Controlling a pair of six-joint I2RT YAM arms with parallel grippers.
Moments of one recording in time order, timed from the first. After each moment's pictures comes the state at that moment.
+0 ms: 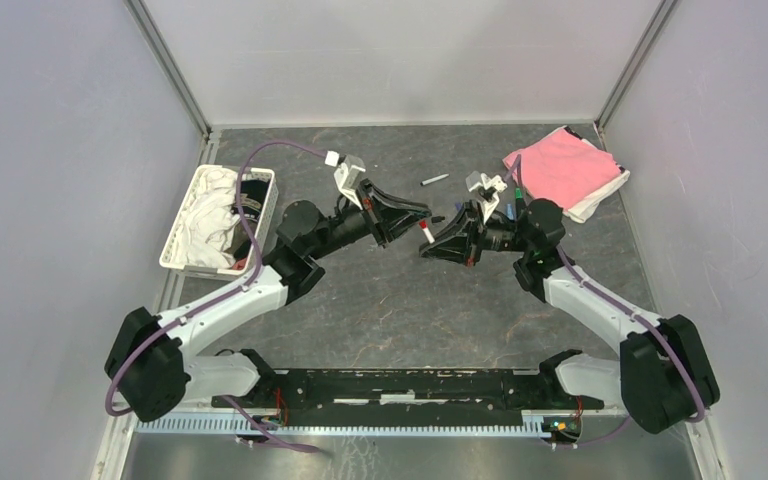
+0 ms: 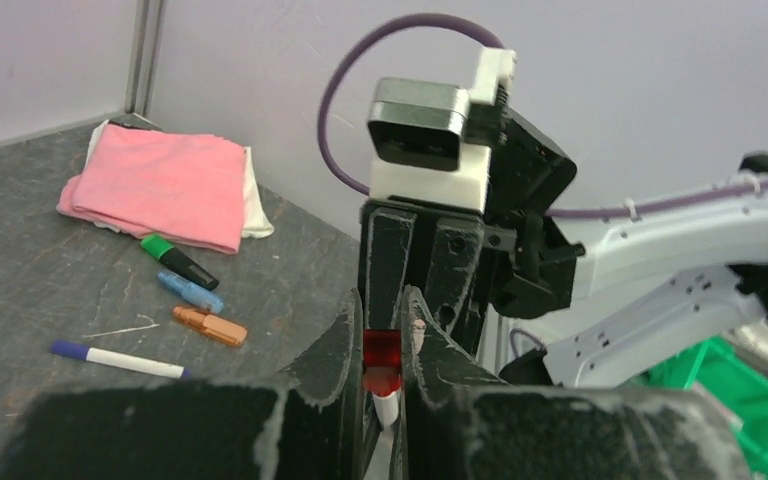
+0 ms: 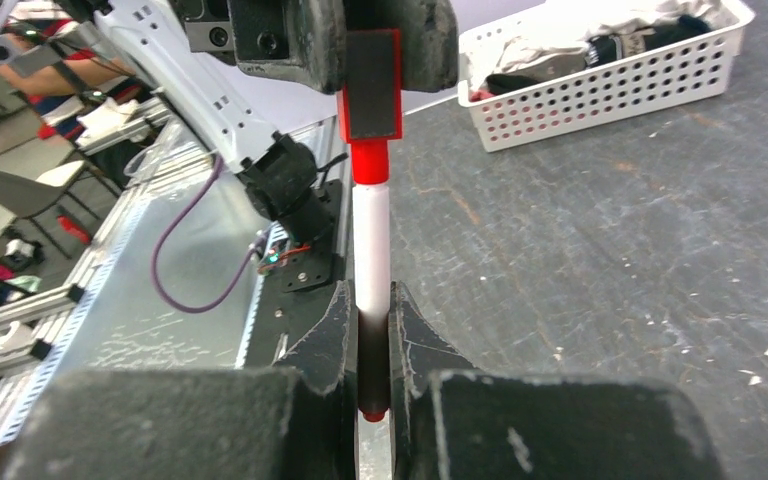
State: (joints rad) left arm -0.75 1.23 0.80 0.70 0.42 -0.57; right arm 0.42 1.19 0.63 0.71 -1.10 0.49
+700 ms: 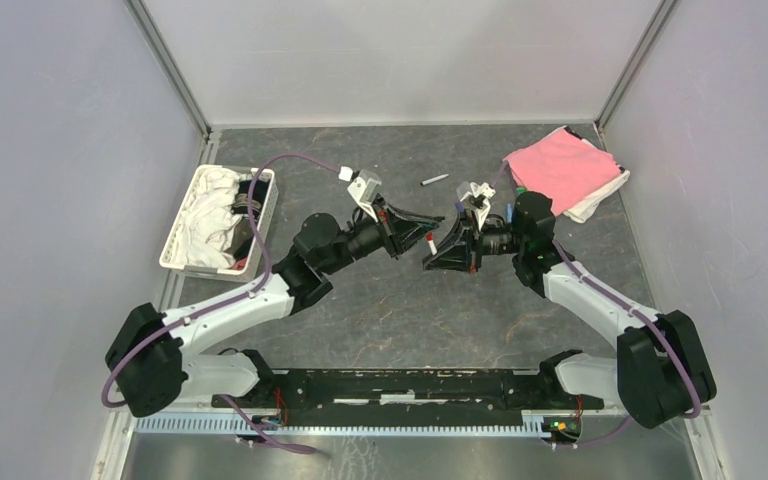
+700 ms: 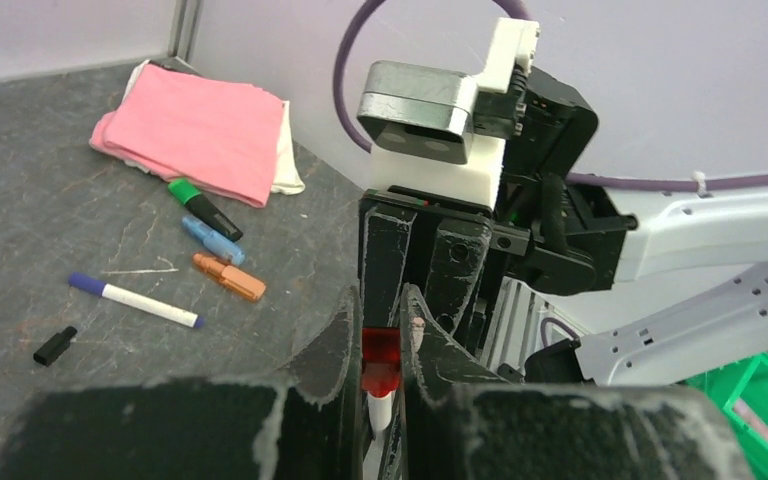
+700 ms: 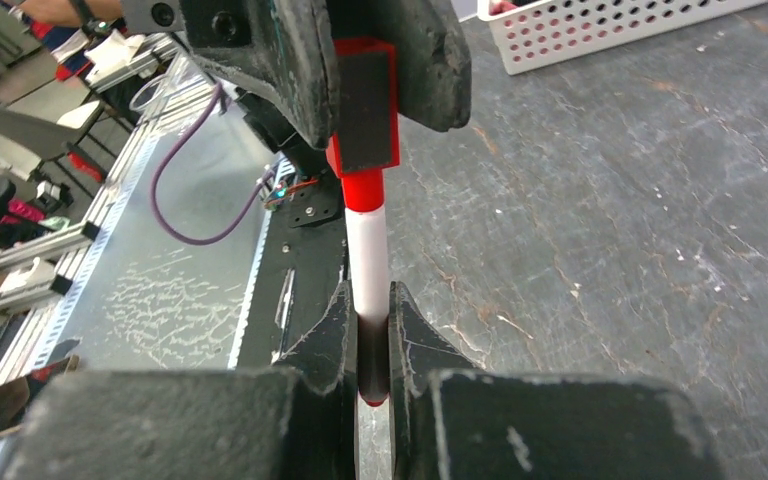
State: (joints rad) left arm -0.86 1.25 0.77 0.60 0.24 -0.53; right arm 0.38 1.23 0.64 0.49 -1.20 0.31
